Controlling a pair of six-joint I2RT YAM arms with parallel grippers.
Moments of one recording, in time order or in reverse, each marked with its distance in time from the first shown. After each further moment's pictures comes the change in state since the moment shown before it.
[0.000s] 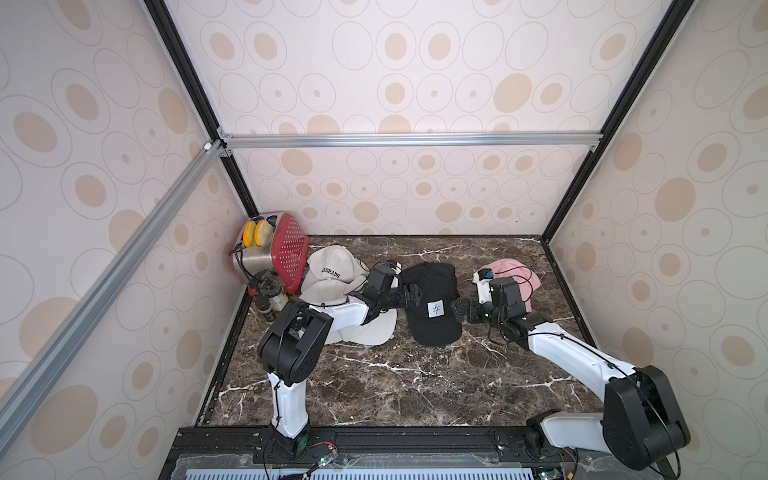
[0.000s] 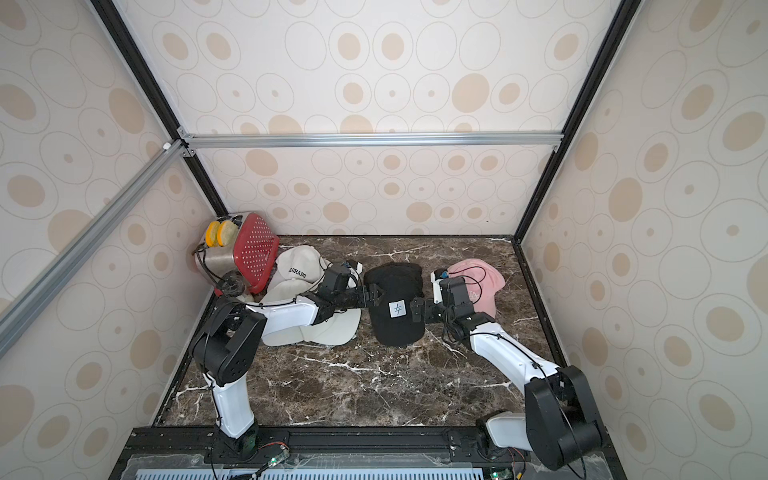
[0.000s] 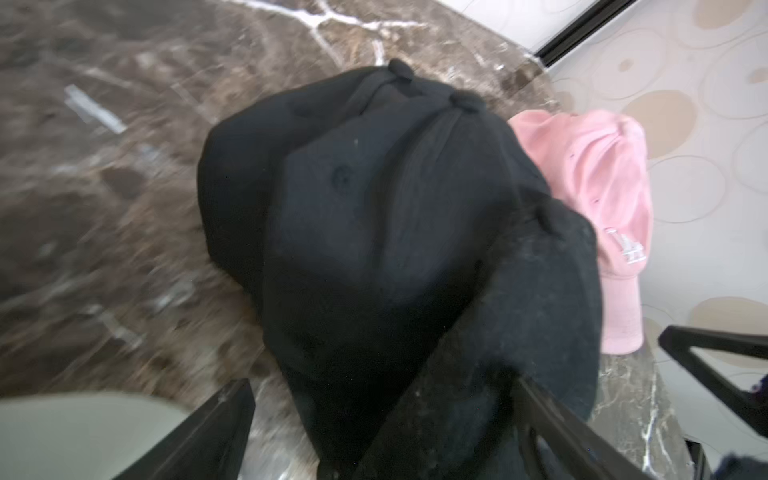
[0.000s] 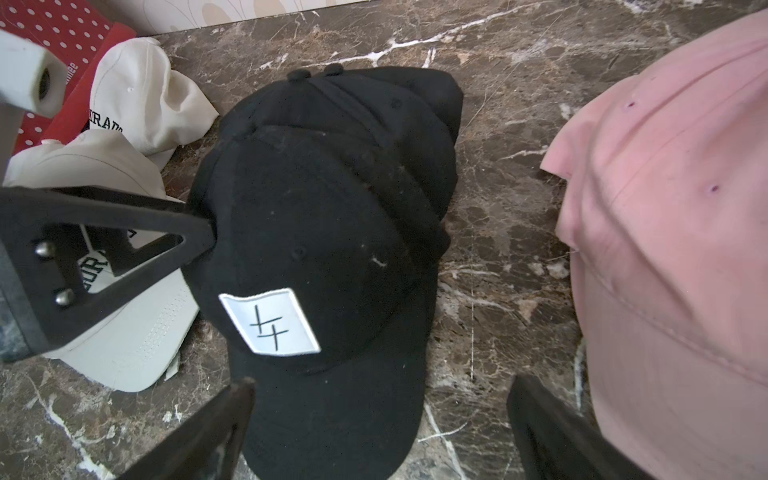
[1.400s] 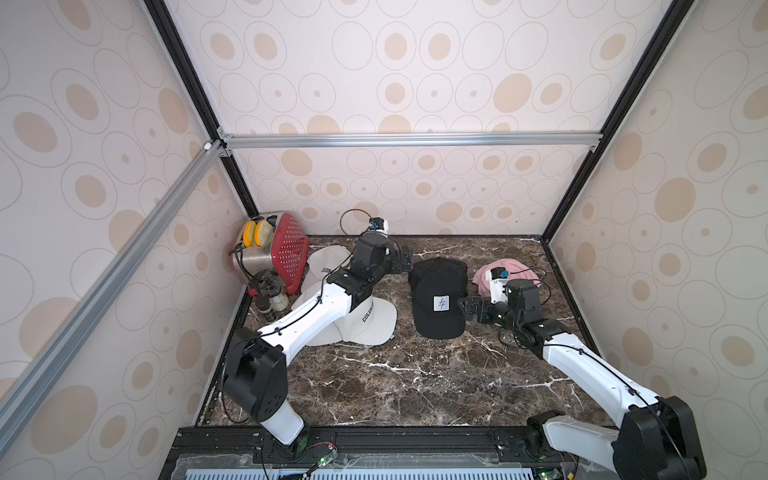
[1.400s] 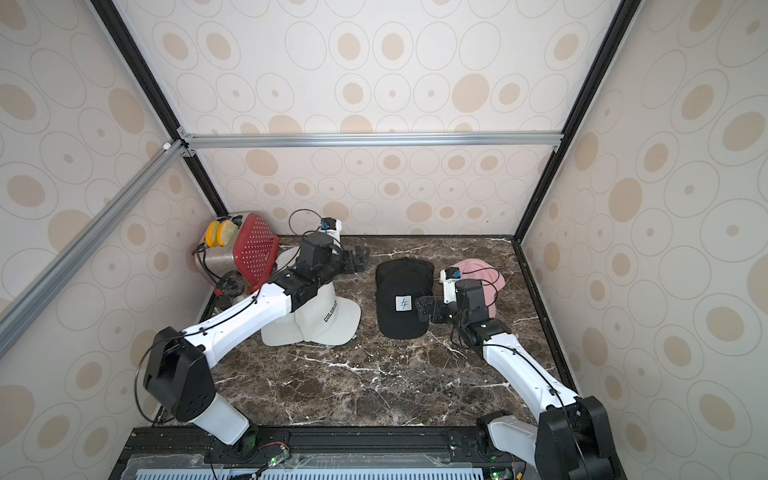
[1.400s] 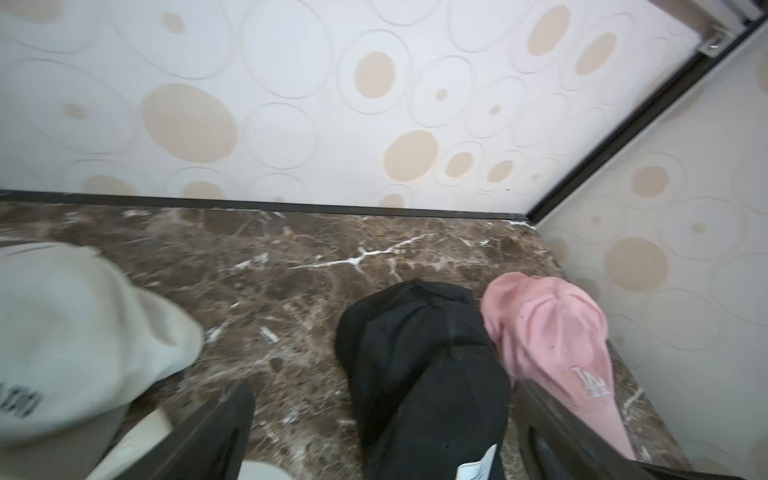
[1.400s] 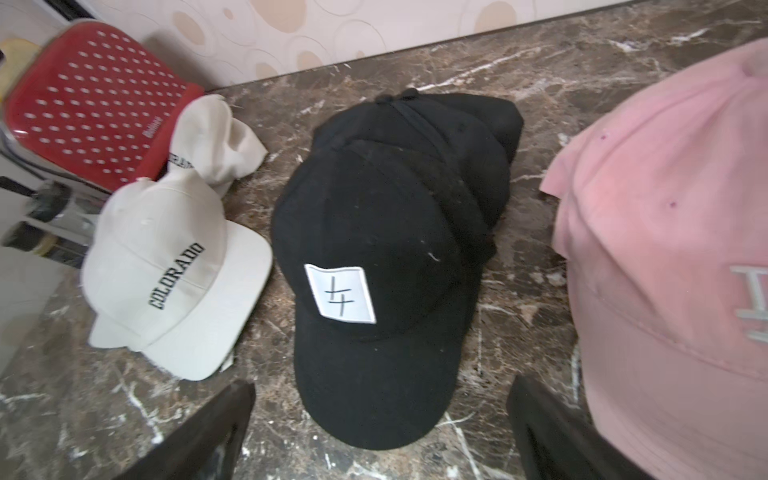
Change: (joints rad) left arm -0.012 -0.365 0.113 -0.272 -0.451 0.132; right arm -0.067 -0.135 -0.034 0.018 -0.170 0.026
